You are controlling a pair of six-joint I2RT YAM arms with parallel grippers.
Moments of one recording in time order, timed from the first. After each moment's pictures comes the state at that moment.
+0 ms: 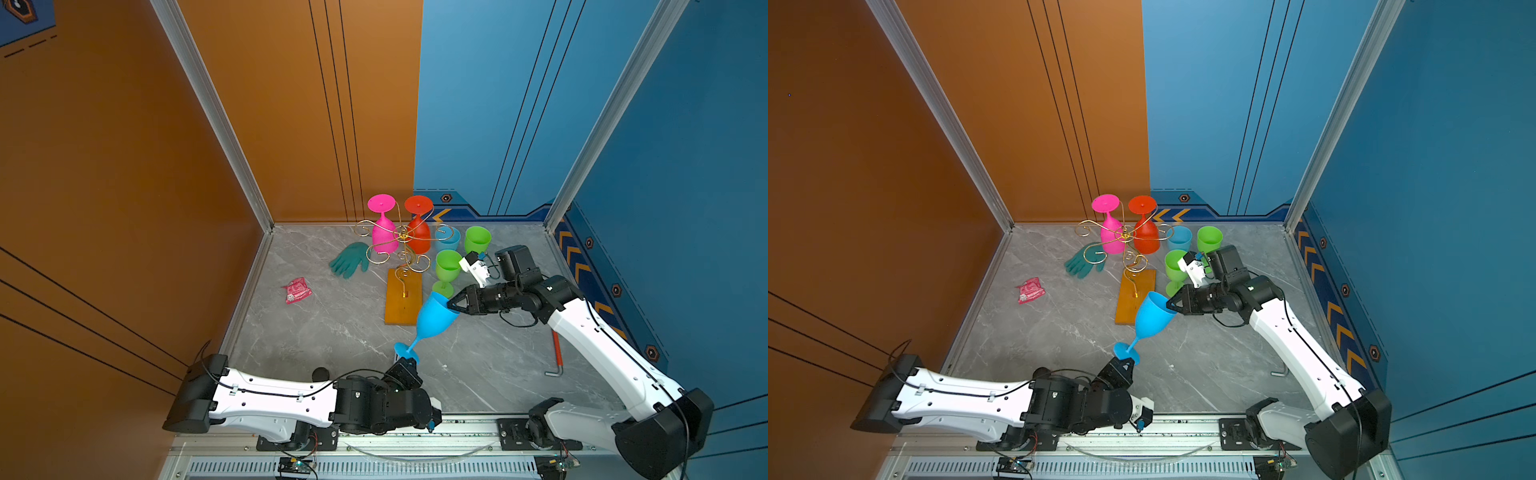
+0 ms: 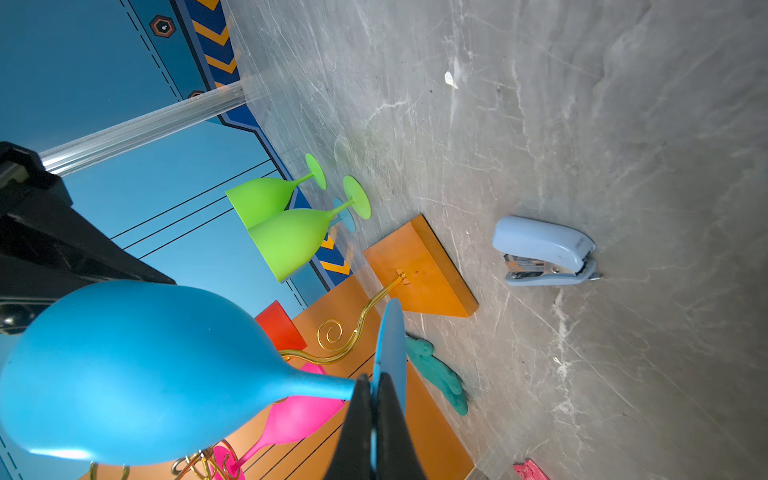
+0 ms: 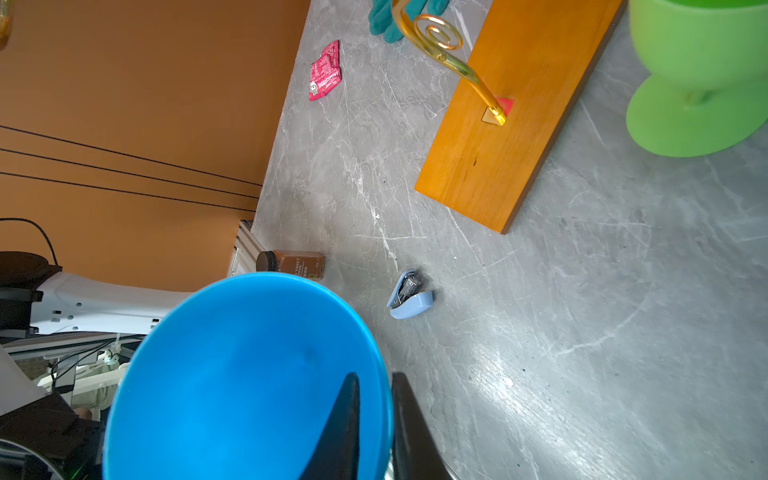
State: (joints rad) left arm -1.57 1.18 0.80 -0.51 -0.85 1.16; right arm 0.42 1.23 1.17 -0.83 -0.66 0.37
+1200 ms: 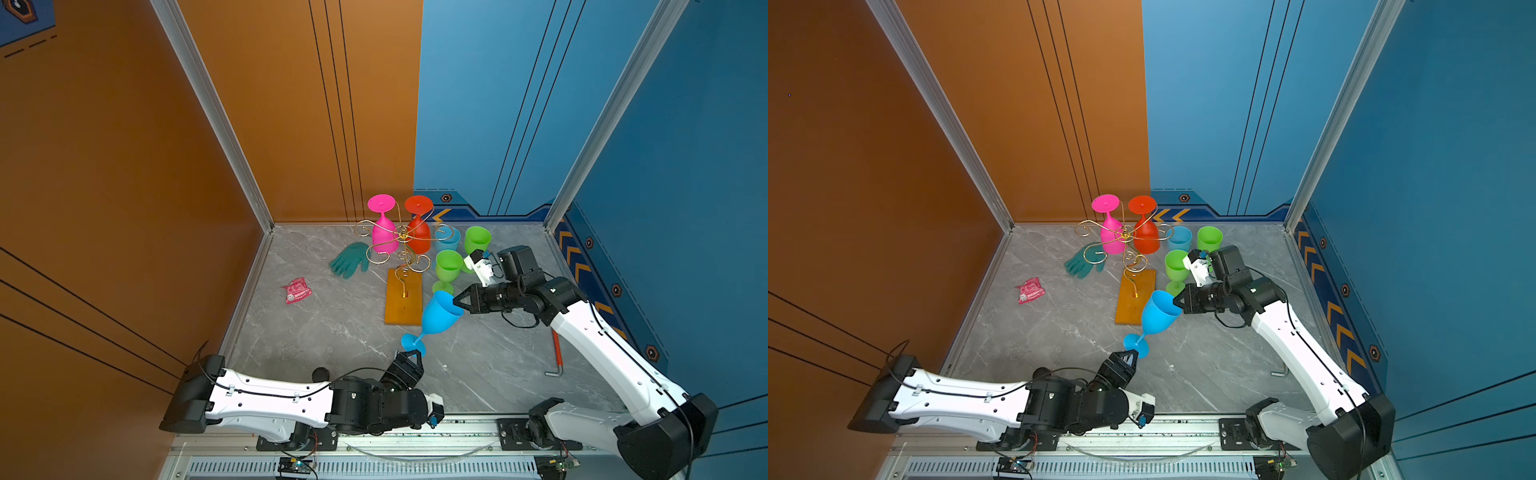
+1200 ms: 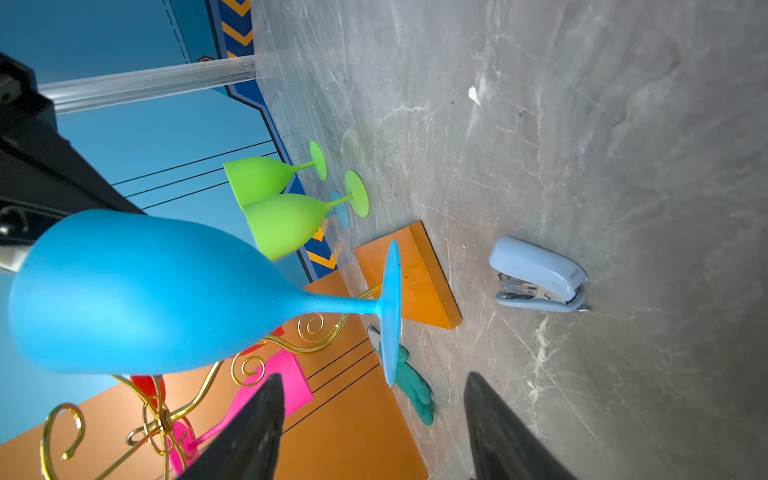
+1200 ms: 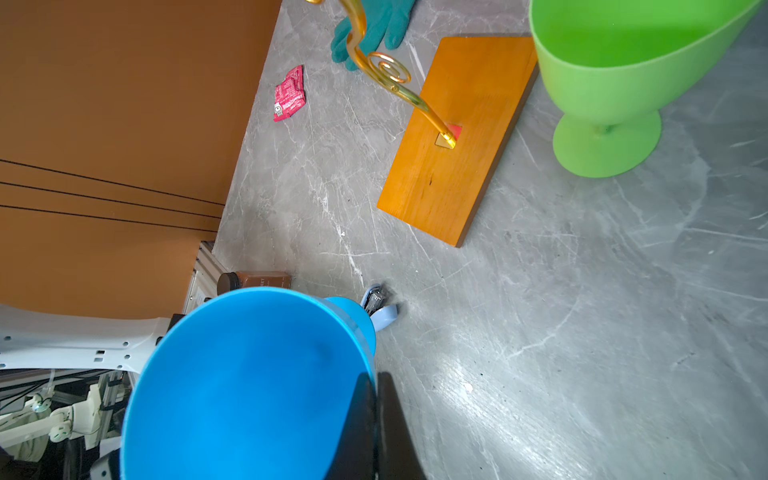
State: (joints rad) left arm -1.57 1.14 0.75 -0.45 -0.85 0.99; right arm 0.42 1.20 1.17 -0.83 -0.51 0.35
